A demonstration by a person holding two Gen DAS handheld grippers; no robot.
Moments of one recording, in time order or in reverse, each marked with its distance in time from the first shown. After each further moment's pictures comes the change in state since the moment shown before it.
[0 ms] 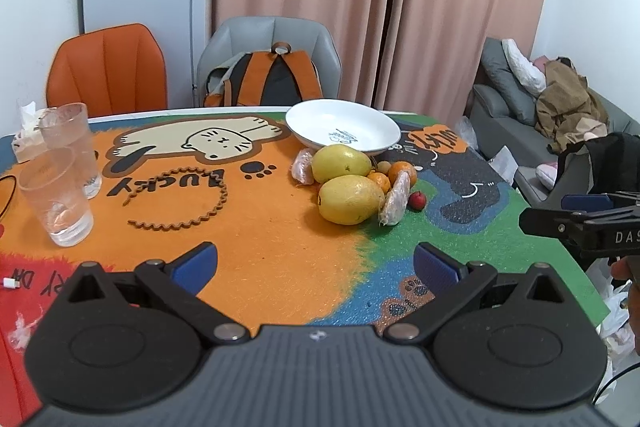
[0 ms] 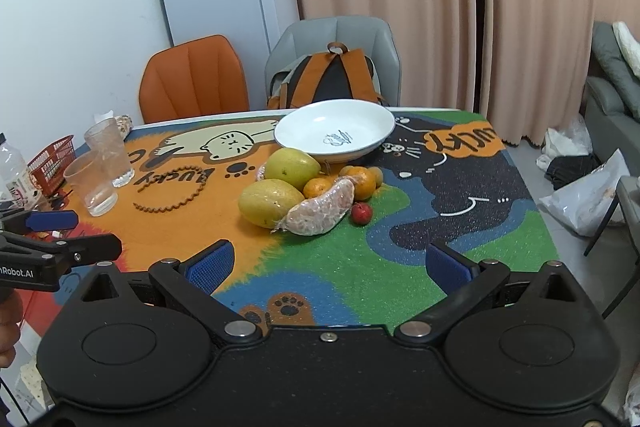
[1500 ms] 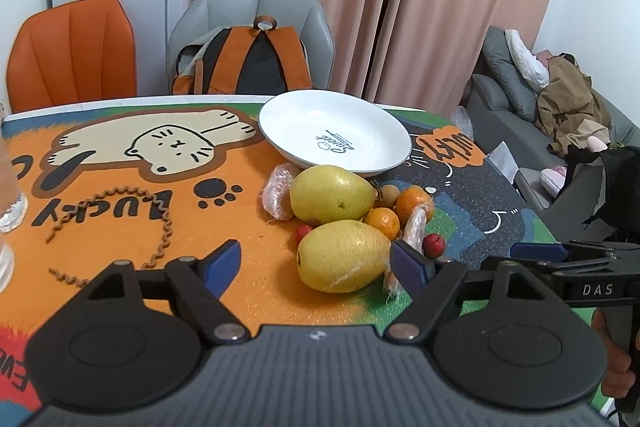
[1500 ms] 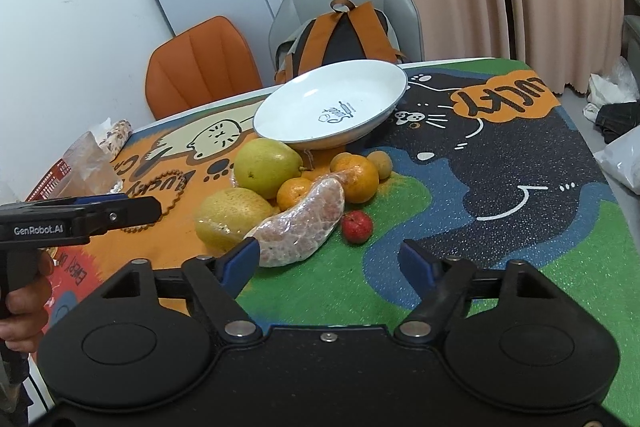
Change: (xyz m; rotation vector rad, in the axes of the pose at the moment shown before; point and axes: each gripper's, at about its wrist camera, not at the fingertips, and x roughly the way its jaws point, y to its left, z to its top) left arm 0.121 -0.003 0.052 -0.040 0.075 -0.048; right arm 0.115 -0.058 0.021 0.103 0.110 0.155
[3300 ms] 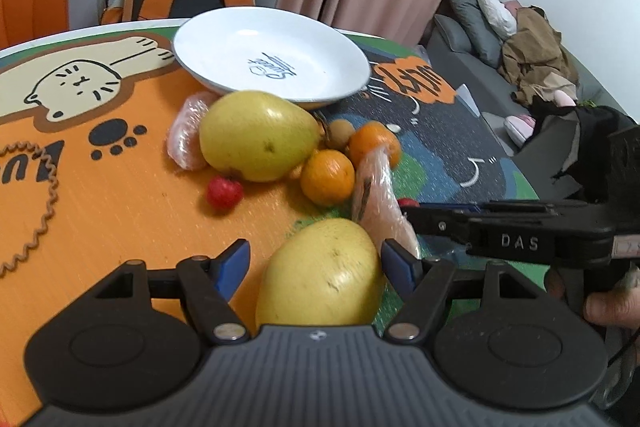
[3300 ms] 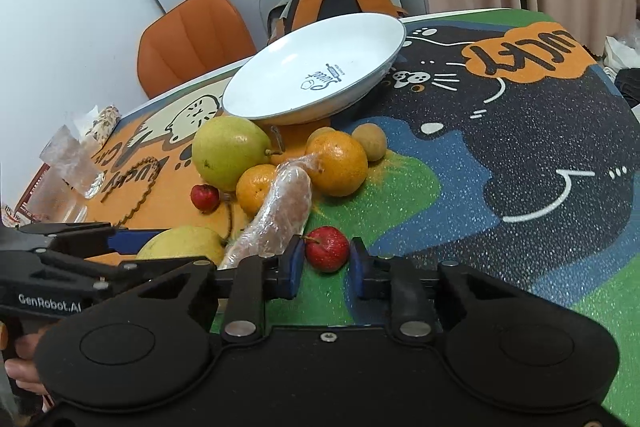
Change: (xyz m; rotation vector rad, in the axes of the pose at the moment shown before) left arm 0.076 -0.022 -0.008 0.015 0.205 -0.162; right arm 0.063 -0.028 0.008 0.046 0.107 0.049
